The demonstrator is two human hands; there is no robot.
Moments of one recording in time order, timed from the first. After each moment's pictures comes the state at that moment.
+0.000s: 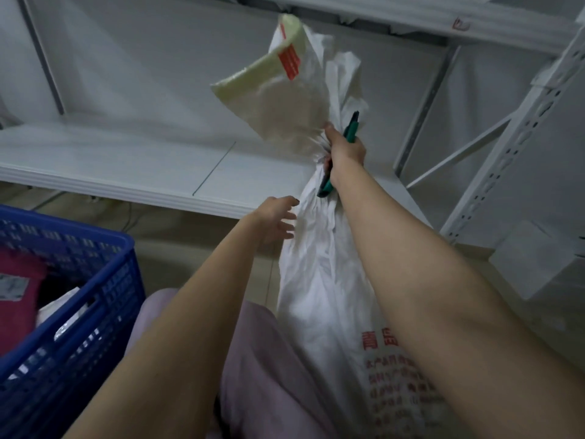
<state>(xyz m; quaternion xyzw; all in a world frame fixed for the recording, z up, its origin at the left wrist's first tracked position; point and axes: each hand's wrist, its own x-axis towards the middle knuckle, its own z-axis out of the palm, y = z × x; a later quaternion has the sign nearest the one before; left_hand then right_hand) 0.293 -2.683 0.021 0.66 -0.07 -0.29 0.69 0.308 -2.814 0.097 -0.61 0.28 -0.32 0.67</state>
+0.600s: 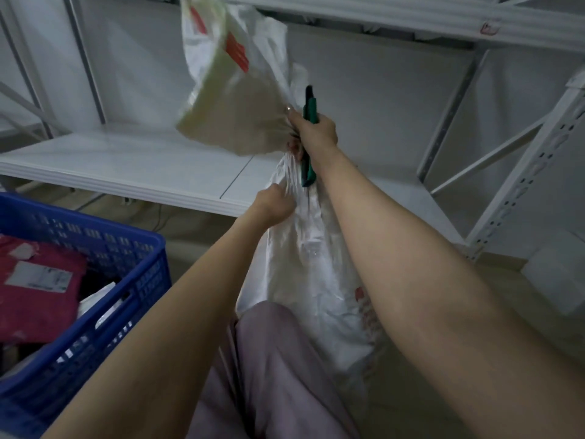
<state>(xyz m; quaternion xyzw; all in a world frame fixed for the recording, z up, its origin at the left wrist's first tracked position) 0.297 -2.637 0.048 0.91 -0.15 -0.07 0.37 0.322 -2.734 0.121 -0.71 0.09 -0.26 0.65</state>
